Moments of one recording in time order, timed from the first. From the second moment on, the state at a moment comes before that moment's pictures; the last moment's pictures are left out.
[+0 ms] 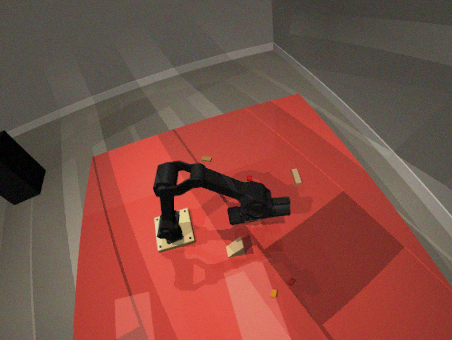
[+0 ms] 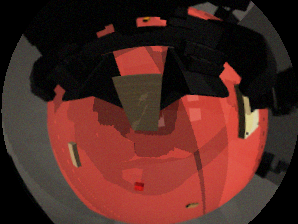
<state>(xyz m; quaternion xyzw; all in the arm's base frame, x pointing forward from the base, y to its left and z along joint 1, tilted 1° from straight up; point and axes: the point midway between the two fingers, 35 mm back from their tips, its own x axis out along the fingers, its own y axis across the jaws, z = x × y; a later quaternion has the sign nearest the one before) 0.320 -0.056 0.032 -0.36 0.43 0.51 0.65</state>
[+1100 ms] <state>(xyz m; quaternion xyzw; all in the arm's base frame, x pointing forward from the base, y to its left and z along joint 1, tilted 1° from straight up) 0.329 -0.003 0.055 -0.54 0.66 0.33 0.41</state>
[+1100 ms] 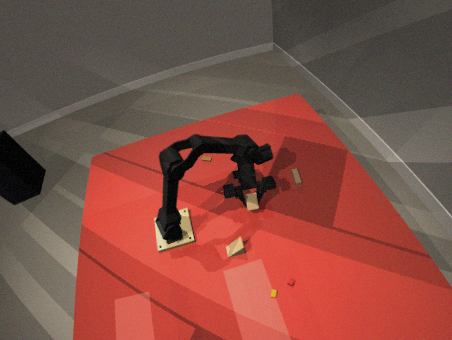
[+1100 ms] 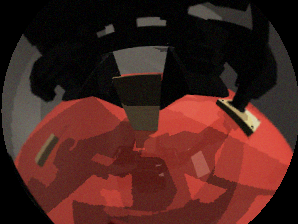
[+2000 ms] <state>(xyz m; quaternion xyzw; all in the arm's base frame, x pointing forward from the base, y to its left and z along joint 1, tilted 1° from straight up) 0.334 0.021 0.052 -0.59 0.72 0.23 0.29</state>
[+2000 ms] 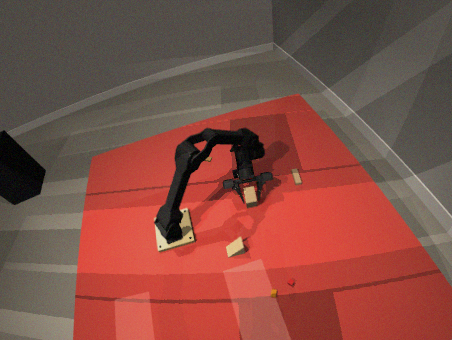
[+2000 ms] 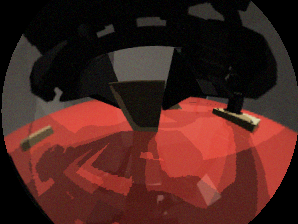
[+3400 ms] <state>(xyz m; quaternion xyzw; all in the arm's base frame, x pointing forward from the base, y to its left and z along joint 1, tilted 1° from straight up) 0.350 0.114 0.109 -0.56 0.66 0.26 0.42</state>
